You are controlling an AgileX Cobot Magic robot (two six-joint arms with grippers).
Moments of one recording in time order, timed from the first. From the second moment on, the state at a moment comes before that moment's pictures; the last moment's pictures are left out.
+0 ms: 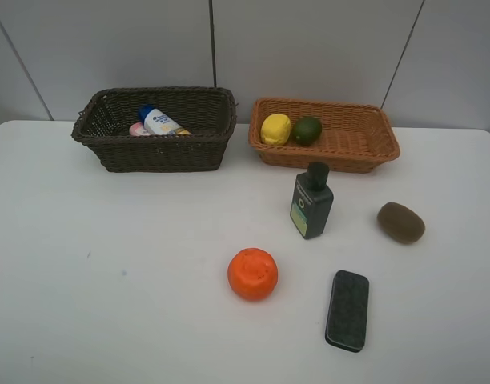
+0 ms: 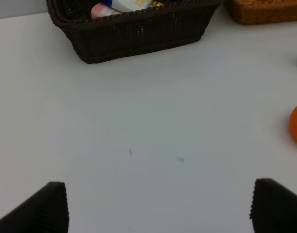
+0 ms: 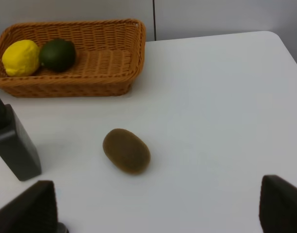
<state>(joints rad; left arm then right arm) -0.18 -0.01 -0.51 -0.11 1.07 0.08 -0.02 0.00 -0.52 -0.06 1.07 0.05</state>
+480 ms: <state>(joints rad) -0.18 -0.01 -0.51 -0.11 1.07 0.08 -0.02 0.16 -0.53 -0.07 1.05 0.05</state>
